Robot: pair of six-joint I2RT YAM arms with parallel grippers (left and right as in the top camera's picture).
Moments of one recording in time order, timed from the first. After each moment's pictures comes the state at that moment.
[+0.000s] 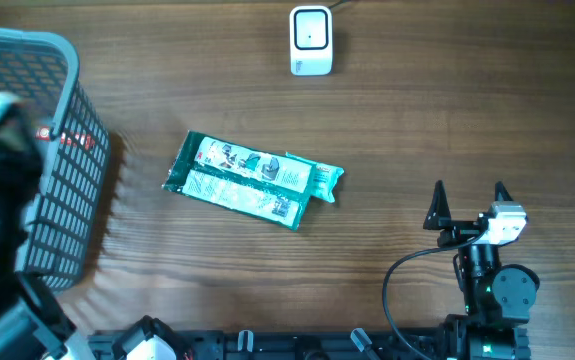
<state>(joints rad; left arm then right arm) 0.69 0.79 1.13 -0.51 0.66 -0.70 -0.10 0.02 0.01 0.00 -0.09 0.05</state>
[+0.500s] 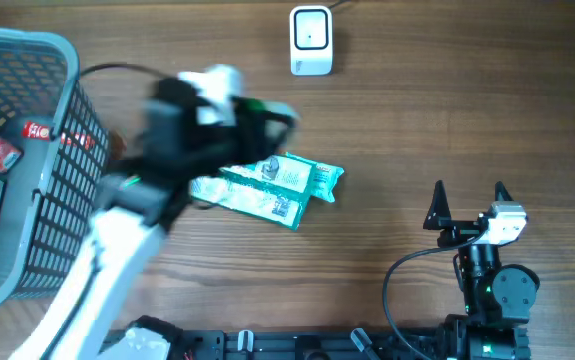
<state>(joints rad) -0.38 1.24 1.13 -0.51 0.45 -0.62 -0.10 0.02 0.01 0.00 -0.09 0.05</state>
